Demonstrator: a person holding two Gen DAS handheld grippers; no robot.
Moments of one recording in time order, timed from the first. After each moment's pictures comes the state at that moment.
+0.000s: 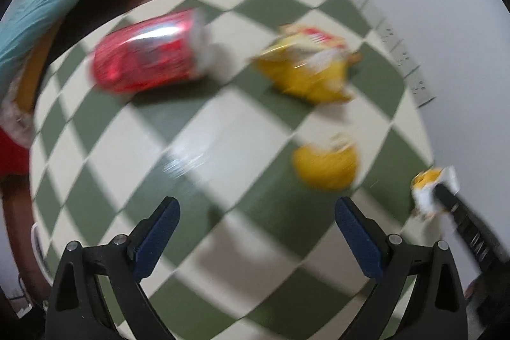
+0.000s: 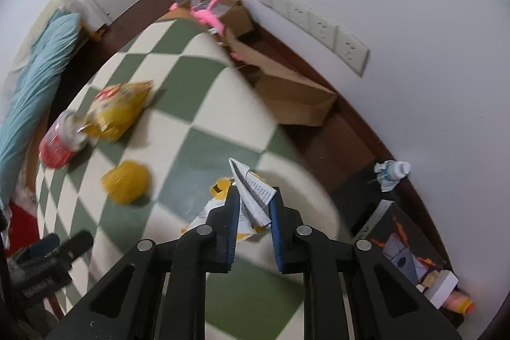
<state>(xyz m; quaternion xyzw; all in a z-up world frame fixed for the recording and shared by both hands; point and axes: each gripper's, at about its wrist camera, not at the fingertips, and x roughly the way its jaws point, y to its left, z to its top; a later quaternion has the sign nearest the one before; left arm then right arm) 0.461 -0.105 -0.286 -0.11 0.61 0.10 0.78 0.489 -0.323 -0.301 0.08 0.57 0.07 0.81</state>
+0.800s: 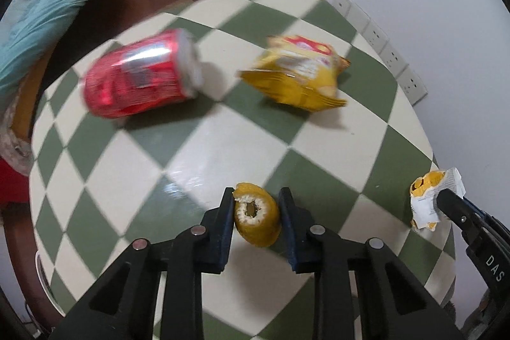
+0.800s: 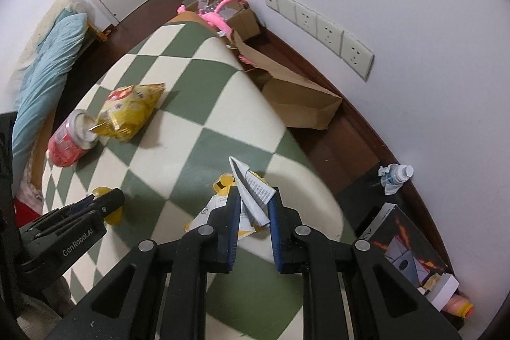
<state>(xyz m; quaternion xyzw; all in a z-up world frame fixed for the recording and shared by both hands) 0.433 -0.114 -0.275 -0.07 0.58 0.09 0.81 0.471 -0.313 -0.288 0.08 0.56 0.10 0.82</state>
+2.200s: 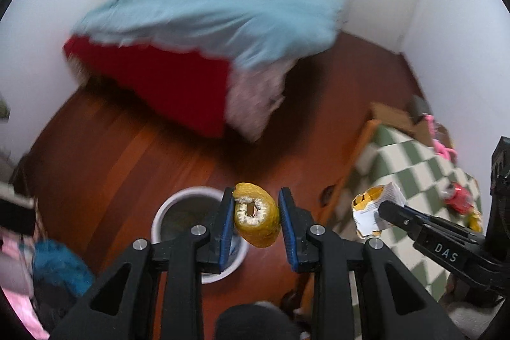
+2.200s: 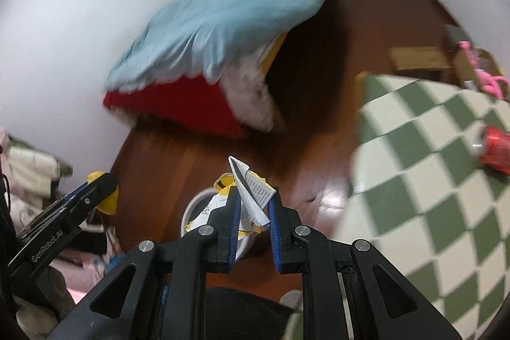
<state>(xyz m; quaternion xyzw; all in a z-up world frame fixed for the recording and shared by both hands) 0.038 0.328 -0.140 -0.26 0.40 0.41 0.78 0.190 0.221 -0.155 -0.07 0.52 0.51 0.68</state>
